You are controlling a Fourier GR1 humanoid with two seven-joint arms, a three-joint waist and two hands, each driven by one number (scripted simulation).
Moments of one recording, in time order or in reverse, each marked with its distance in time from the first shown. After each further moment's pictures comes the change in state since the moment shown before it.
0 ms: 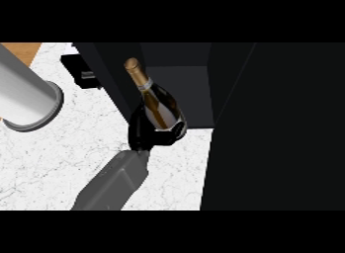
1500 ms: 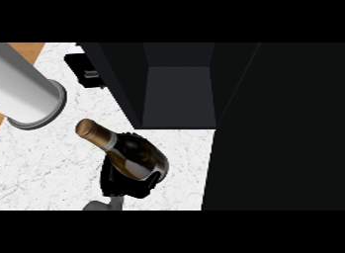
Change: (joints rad) left arm 0.525 0.000 0.146 -0.559 -0.423 -0.144 0.251; right arm -0.031 0.001 0.010 -0.024 0.041 -0.026 0.043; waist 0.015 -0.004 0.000
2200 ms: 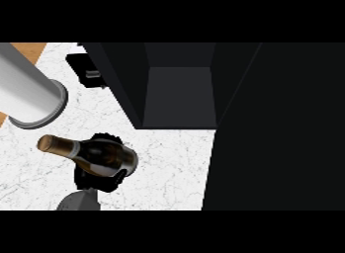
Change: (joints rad) left arm -0.074 0.011 0.379 0.292 -0.178 -0.403 -0.111; right arm 0.048 0.023 0.070 -0.031 0.040 -0.012 -0.002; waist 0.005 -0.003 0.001
